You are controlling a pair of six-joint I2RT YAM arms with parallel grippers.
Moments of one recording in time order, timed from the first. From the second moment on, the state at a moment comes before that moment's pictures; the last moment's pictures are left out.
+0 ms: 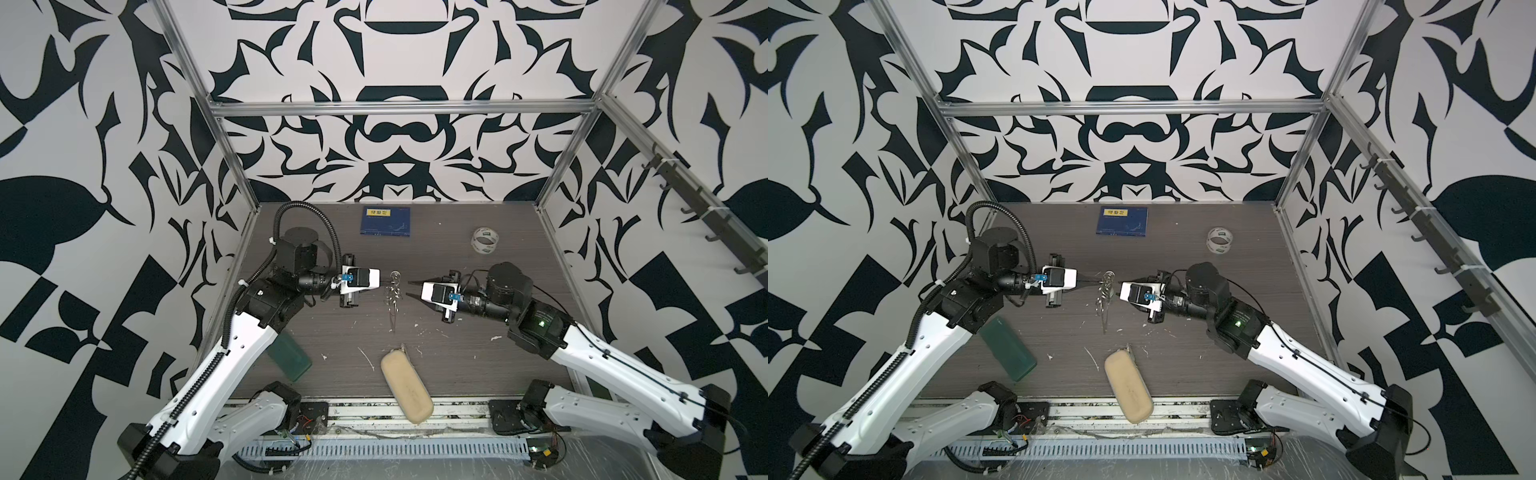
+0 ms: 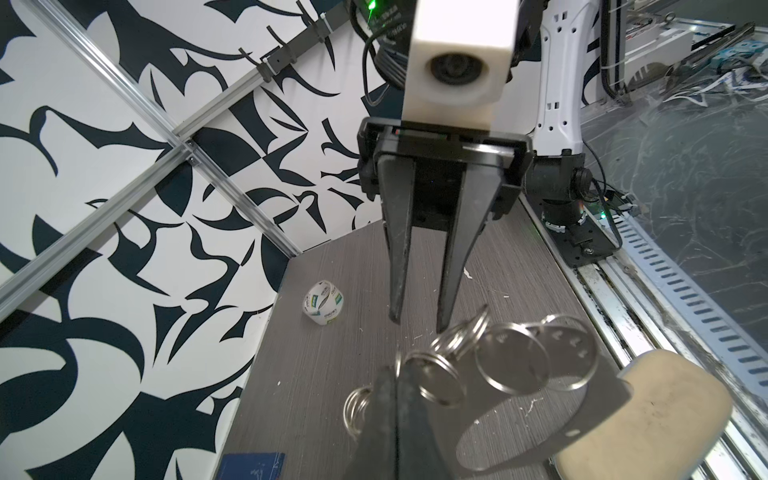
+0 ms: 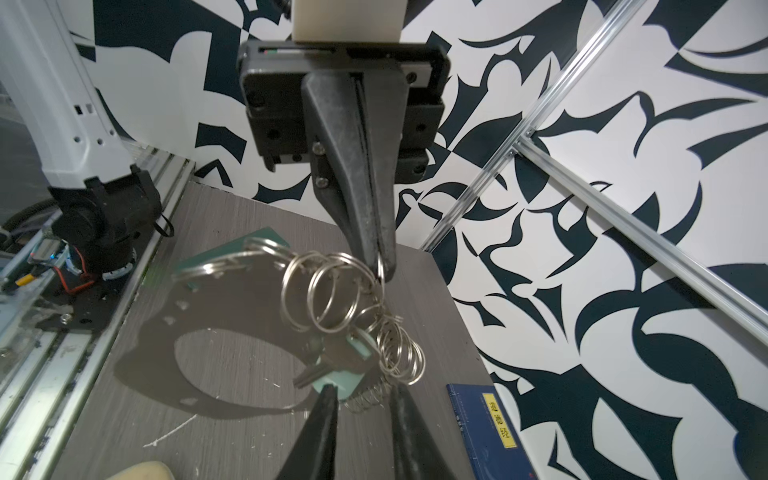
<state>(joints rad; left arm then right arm) -0.50 1.01 1.11 -0.48 0.98 0.85 0.85 0.97 0.88 -0.05 -0.41 -0.55</state>
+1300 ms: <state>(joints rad) -0.50 1.00 1.11 -0.48 1.02 0.84 0.89 1.04 0.82 0.19 -0.44 -0.41</state>
